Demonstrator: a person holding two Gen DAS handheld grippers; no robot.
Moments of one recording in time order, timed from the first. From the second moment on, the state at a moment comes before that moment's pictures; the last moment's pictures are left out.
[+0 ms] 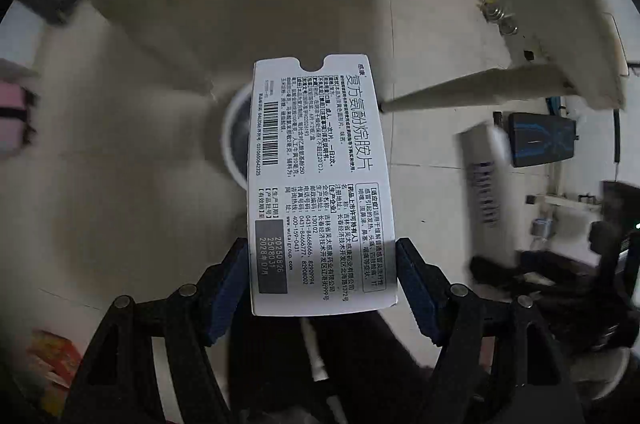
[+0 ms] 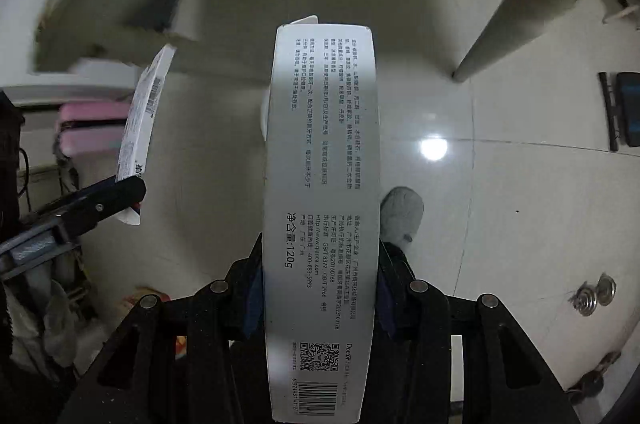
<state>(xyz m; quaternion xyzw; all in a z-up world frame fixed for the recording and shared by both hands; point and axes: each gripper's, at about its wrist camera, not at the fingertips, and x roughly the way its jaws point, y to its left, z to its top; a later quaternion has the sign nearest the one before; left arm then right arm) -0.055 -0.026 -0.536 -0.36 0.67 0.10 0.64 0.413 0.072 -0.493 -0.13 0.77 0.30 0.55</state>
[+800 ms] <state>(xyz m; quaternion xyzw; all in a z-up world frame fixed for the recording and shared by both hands) -0.069 -0.012 -0.609 -0.23 0.68 0.23 0.65 0.425 0.110 -0.660 -0.18 0.74 0.22 0.61</state>
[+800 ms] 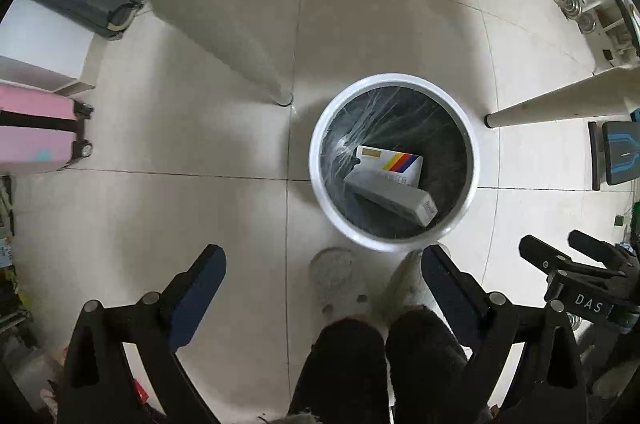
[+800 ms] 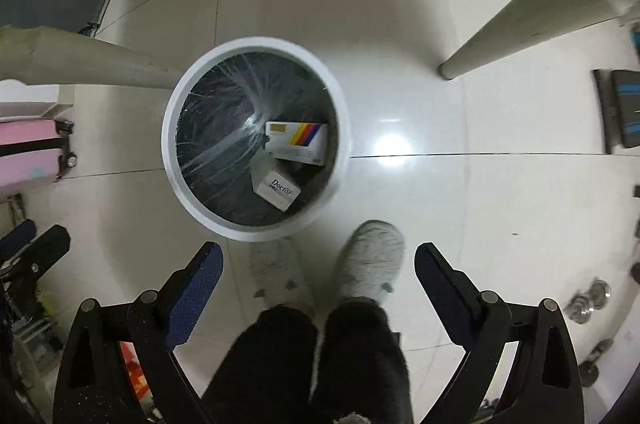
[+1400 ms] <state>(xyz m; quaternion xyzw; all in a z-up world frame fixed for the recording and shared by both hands) -0.099 -0.037 -0.396 -0.23 0.64 0.22 0.70 0.404 0.097 -0.375 -0.17 0.69 0.24 0.66</state>
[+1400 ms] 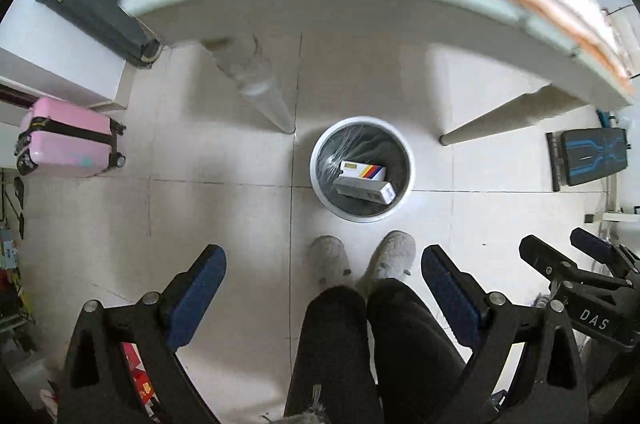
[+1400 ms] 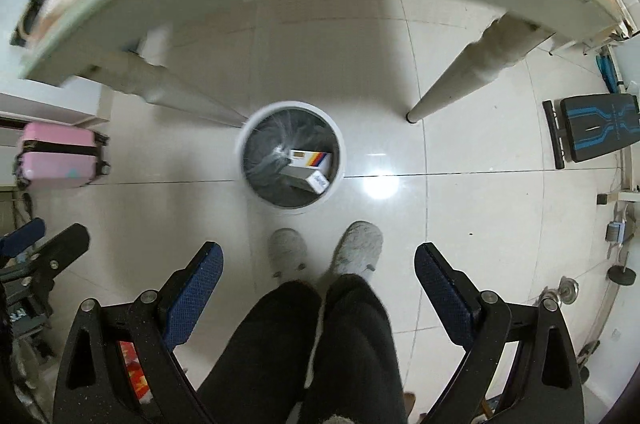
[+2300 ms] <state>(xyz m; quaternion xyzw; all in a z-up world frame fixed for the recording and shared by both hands) 0.154 0.106 -0.256 -0.32 0.55 0.32 0.71 0.721 0.187 -0.180 -0.06 0.64 0.25 0.72</state>
